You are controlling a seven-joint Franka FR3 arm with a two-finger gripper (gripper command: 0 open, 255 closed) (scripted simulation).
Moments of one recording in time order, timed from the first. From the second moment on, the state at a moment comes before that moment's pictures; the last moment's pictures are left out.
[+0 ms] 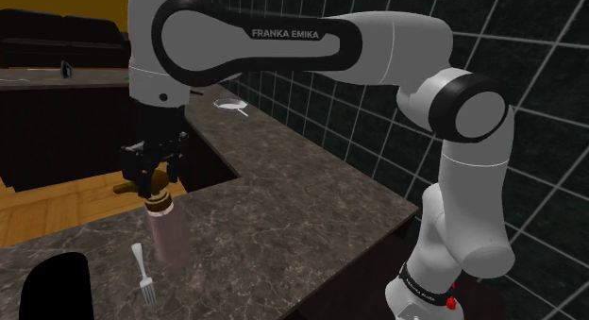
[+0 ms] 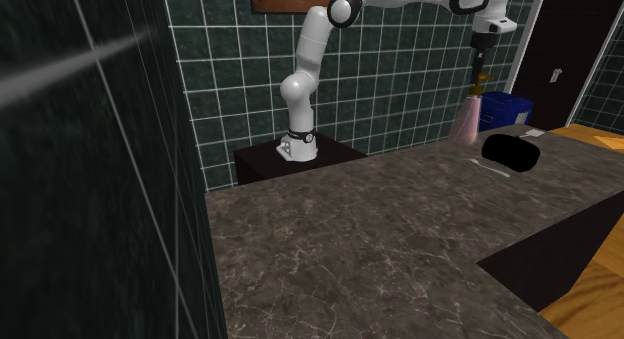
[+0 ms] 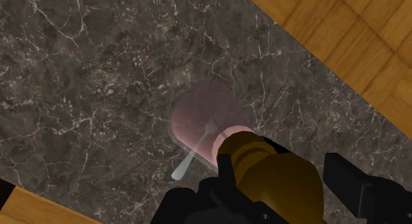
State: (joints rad) arm 0.55 0.31 0.14 -1.39 0.11 1.78 0.26
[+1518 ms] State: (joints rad) arm 0.55 0.32 0.14 -1.58 0.11 1.98 0.24
